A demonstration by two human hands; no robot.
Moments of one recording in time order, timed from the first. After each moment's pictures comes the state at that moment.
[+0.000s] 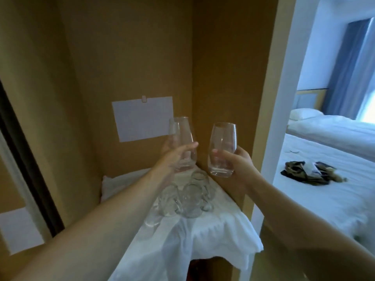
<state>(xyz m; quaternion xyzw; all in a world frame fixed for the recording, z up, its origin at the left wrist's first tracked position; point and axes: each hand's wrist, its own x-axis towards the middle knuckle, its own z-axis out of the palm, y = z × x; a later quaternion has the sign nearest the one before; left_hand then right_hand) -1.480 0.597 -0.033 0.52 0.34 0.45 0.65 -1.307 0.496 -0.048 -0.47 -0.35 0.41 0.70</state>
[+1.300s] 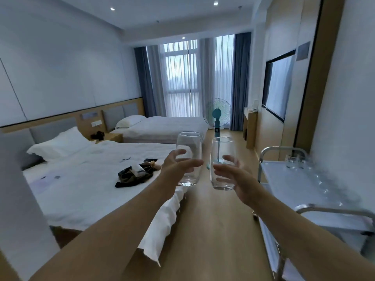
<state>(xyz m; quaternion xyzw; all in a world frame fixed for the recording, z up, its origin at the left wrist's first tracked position) -1.002 0.198 -0.028 0.72 0.03 0.07 0.69 -0.949 -0.008 -0.075 -0.61 -0.13 0.06 0.78</state>
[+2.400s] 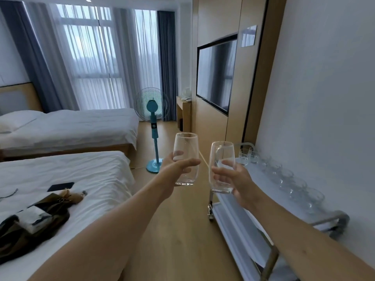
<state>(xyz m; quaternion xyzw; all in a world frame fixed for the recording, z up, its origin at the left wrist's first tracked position) -0.577 0.178 -0.075 0.68 -0.09 -0.14 0.71 -0.628 -0.034 -0.114 -0.63 0.05 -0.06 0.78</state>
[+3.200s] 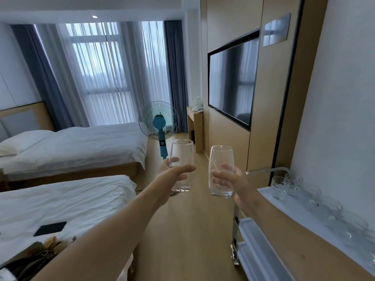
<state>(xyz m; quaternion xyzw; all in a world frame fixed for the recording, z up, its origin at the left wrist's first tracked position) -0.267 0.148 -0.081 0.72 -0.06 -0.11 0.68 -0.306 -0.078 -0.134 -0.62 0.03 -0.05 0.78</state>
